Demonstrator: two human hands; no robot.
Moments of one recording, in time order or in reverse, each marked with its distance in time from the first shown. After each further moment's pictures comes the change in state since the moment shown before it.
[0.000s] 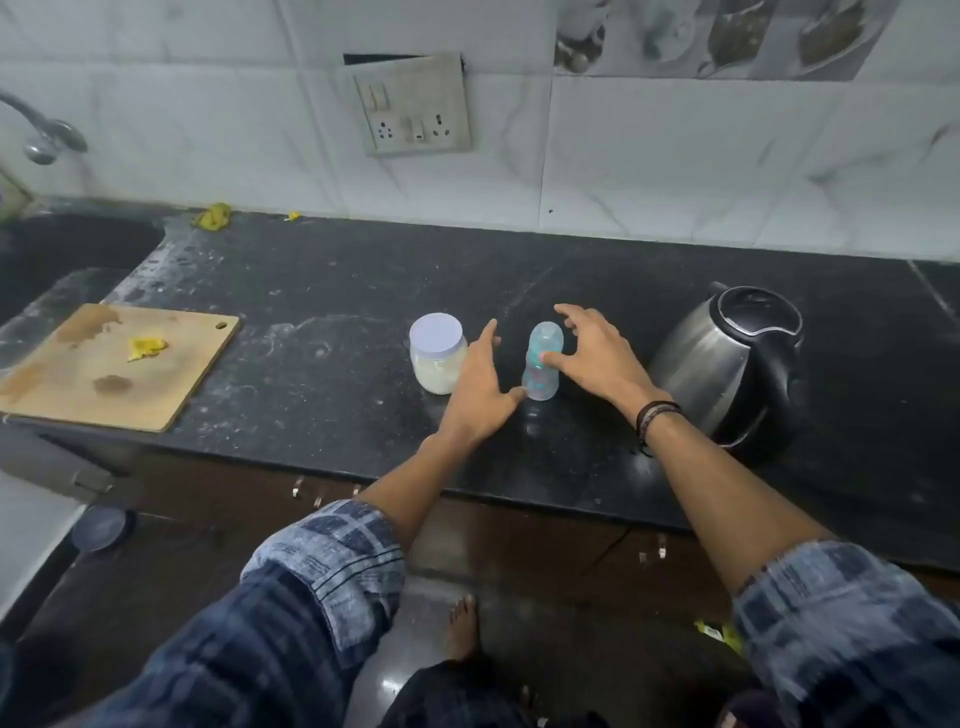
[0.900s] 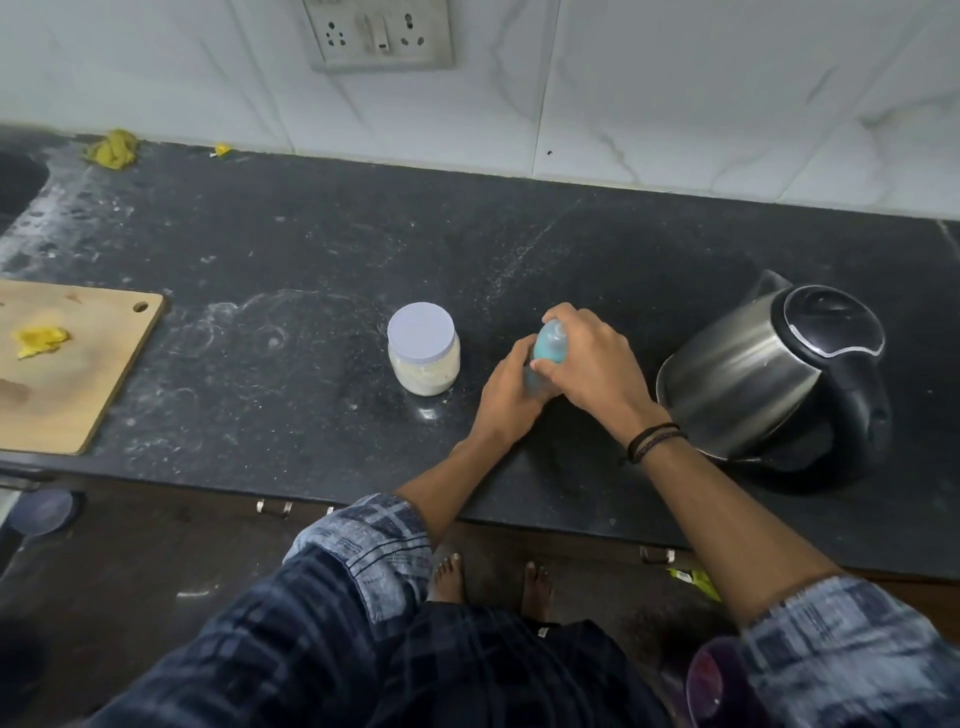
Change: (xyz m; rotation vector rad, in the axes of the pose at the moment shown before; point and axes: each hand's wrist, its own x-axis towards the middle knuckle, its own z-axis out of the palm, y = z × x) left_hand 0.061 -0.047 0.054 -0.184 -0.157 -0.026; right_hand 0.034 -0.009 0.033 -0.251 0.001 0.003
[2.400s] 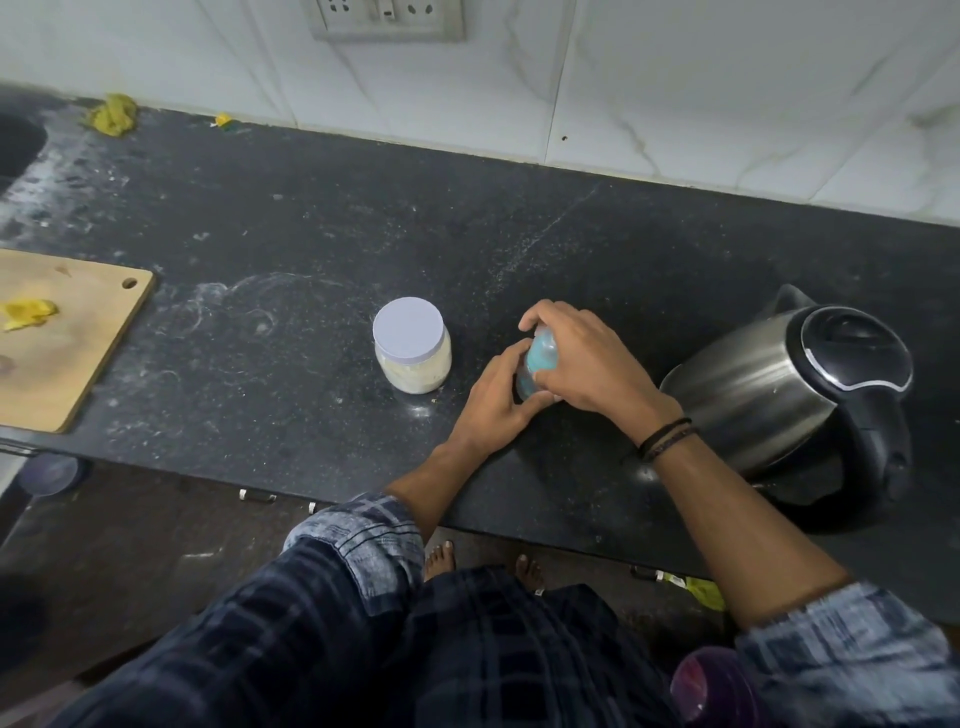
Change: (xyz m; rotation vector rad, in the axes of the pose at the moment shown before) left_hand 0.010 -0.030 0.007 0.096 0.038 0.165; right_hand 0.024 0.011 -0.011 0.041 -0.203 -0.167
